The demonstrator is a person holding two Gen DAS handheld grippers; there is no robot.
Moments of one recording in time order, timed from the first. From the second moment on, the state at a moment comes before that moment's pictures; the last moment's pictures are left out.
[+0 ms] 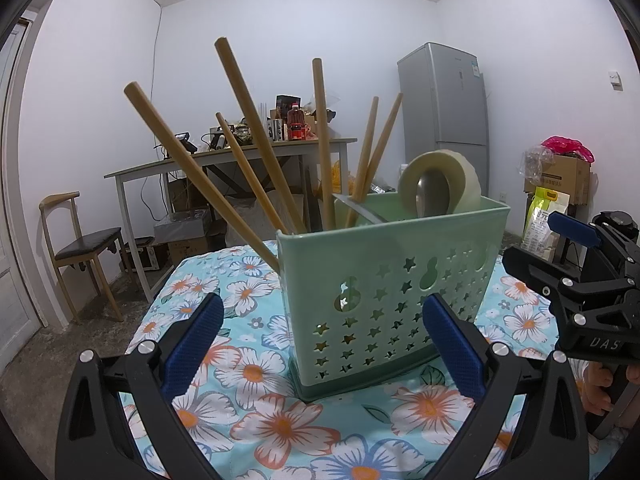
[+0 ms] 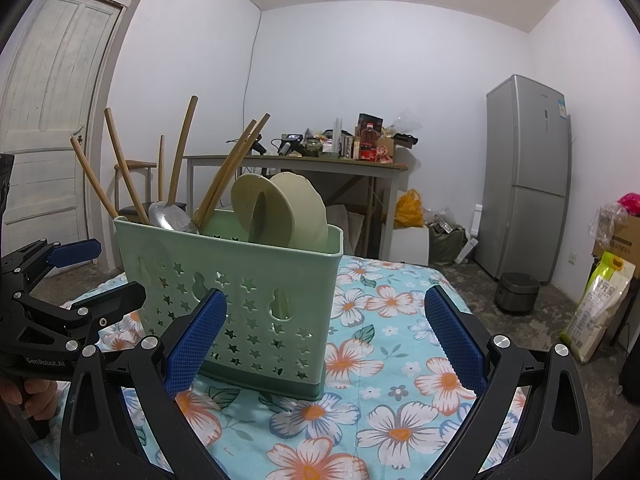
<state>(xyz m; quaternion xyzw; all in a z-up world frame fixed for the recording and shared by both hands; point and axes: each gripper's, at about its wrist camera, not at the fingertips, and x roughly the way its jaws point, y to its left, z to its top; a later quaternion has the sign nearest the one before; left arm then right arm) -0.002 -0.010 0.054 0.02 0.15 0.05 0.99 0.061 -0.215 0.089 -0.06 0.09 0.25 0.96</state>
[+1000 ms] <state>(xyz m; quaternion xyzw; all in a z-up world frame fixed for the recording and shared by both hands) 0.001 -0.009 0.052 0.02 0.15 0.06 0.99 0.061 -0.216 0.089 -0.06 0.09 0.25 0.96</state>
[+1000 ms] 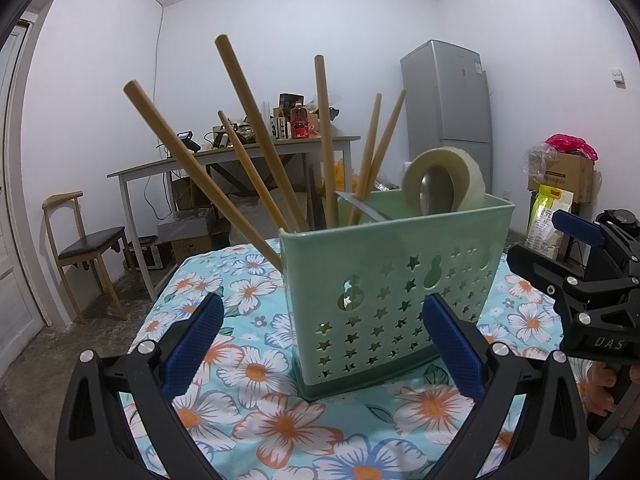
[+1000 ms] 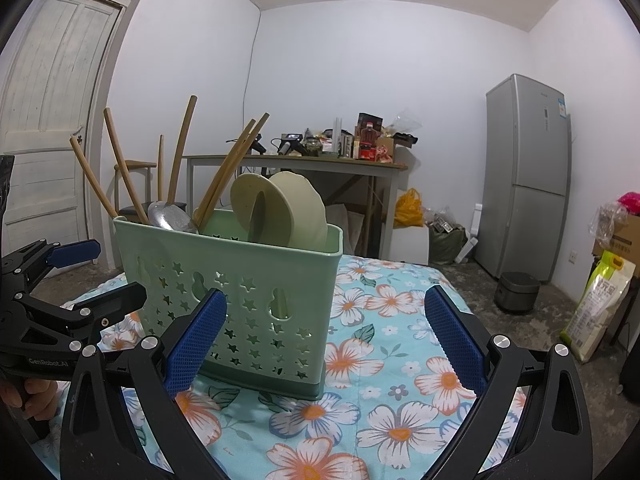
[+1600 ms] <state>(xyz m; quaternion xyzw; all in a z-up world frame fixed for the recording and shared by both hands) 0.001 -0.008 0.051 0.02 0.15 0.06 0.99 0.062 -0.214 0.086 -0.06 0.09 0.25 0.96</state>
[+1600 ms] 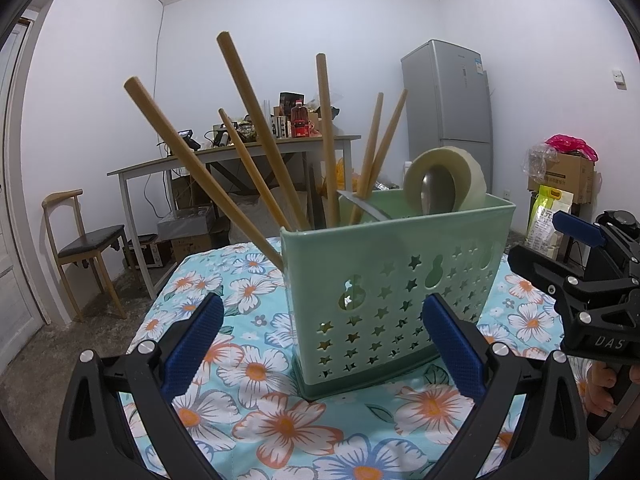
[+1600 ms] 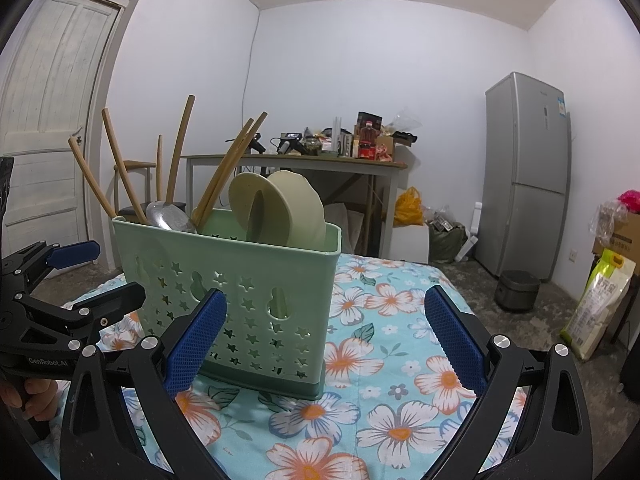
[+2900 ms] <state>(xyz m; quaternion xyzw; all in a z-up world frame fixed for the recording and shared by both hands) 0.002 -0.011 0.051 0.02 0.16 0.06 0.99 0.061 -0.212 0.081 -0.06 0.09 0.25 0.96</state>
